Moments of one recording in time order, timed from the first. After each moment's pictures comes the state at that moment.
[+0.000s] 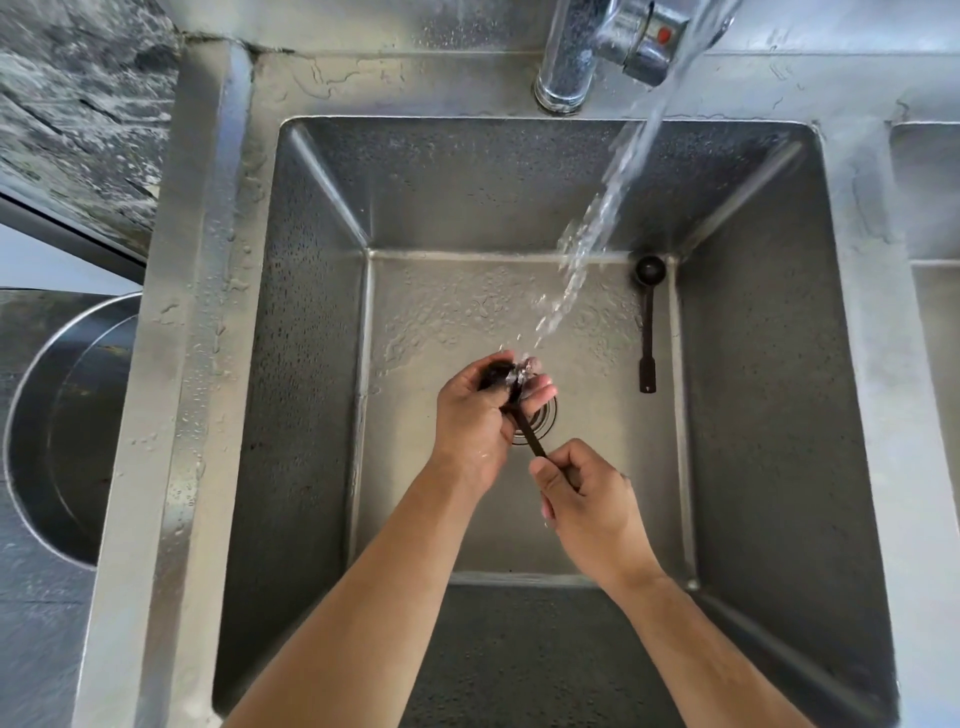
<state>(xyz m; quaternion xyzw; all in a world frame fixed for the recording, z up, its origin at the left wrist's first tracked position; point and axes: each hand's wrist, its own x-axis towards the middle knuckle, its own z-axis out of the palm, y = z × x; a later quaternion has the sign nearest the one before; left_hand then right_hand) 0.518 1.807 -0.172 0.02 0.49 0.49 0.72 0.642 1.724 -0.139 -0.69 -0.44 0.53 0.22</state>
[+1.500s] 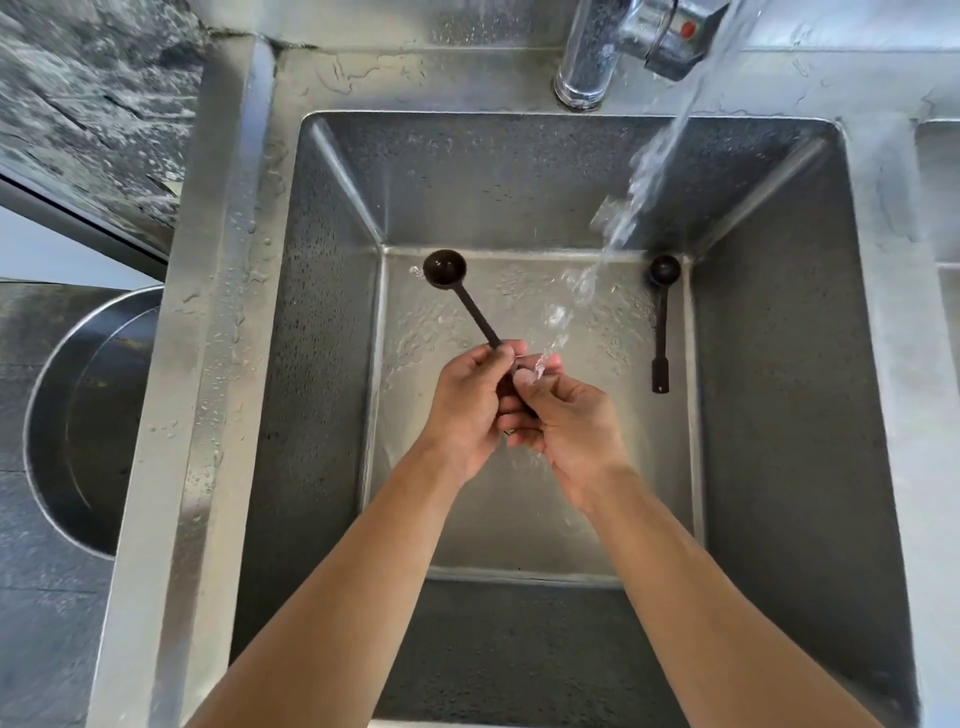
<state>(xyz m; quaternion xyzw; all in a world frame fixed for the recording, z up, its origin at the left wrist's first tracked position) 0.492 1.815 -0.154 0.12 0.52 0.42 0.74 0.607 1.793 -0.136 -0.58 -0.18 0.69 0.38</state>
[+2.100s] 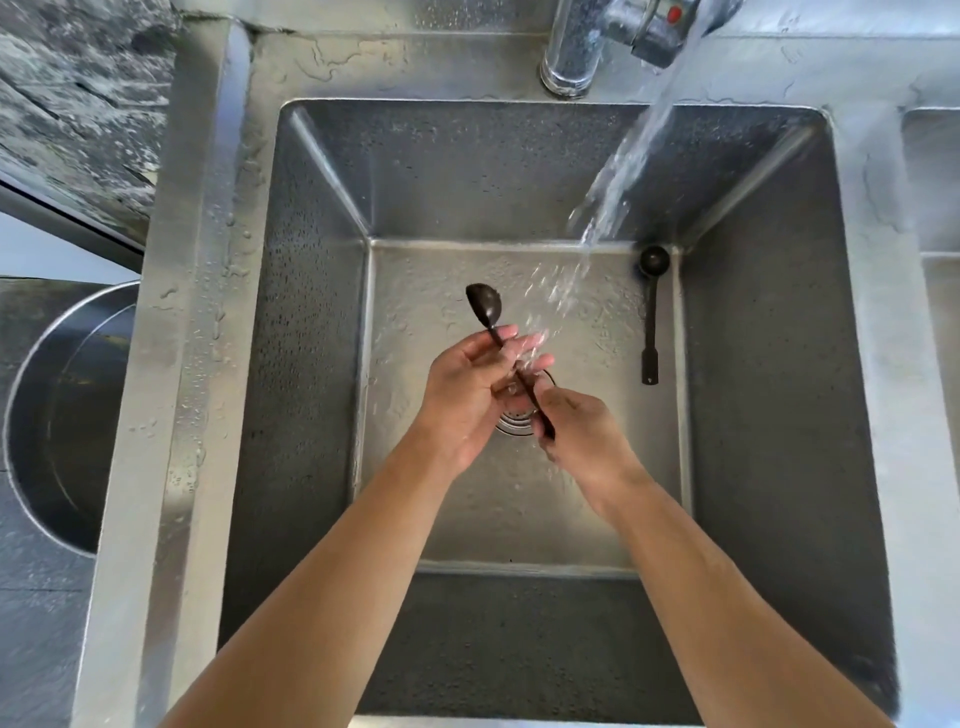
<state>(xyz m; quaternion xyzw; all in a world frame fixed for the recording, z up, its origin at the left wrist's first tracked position) 0.498 1.818 -0.160 0.13 0.51 0.43 0.74 0.633 1.782 -0.146 -0.67 -0.31 0.63 0.24</state>
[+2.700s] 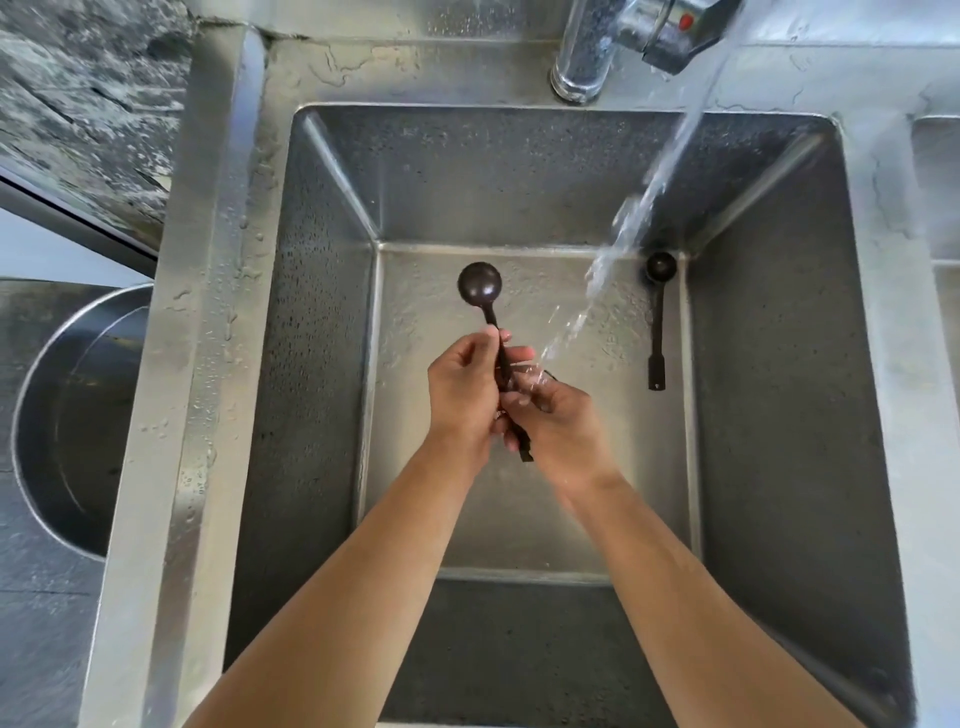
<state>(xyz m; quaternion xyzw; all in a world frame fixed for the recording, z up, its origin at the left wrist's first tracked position) 0.504 1.819 -0.166 0.14 0.63 0.44 0.62 0.604 1.785 -0.145 -0.61 -0.31 0.65 0.33</state>
